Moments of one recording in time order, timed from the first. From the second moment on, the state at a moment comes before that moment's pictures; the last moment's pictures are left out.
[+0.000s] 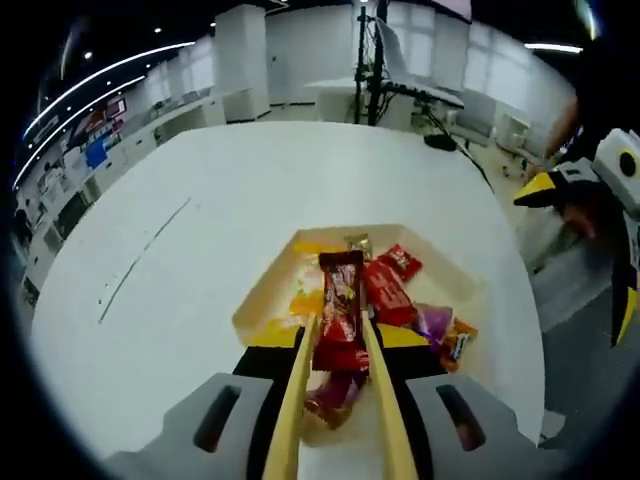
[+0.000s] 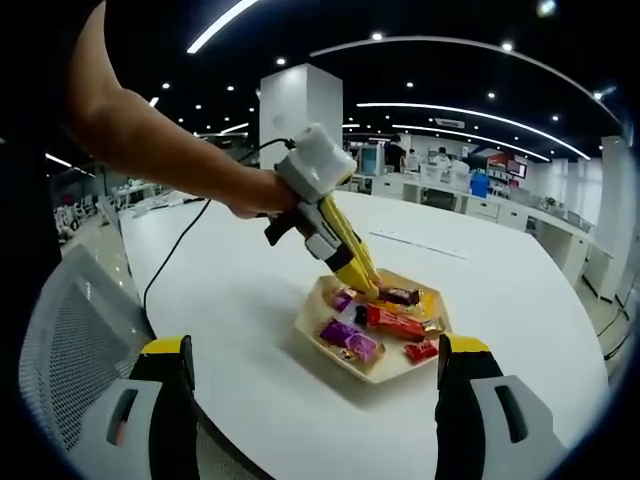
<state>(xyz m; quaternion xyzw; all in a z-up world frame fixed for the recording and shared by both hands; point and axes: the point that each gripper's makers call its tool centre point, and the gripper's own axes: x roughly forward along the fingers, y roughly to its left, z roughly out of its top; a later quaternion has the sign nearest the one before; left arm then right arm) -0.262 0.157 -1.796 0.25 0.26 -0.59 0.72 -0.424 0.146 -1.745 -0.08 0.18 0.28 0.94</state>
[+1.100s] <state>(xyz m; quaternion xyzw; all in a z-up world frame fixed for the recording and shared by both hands) -0.281 0.255 -1.711 0.18 0.18 -0.58 0.78 -0.426 0.150 -1.745 -0.09 0.18 0.28 0.94</state>
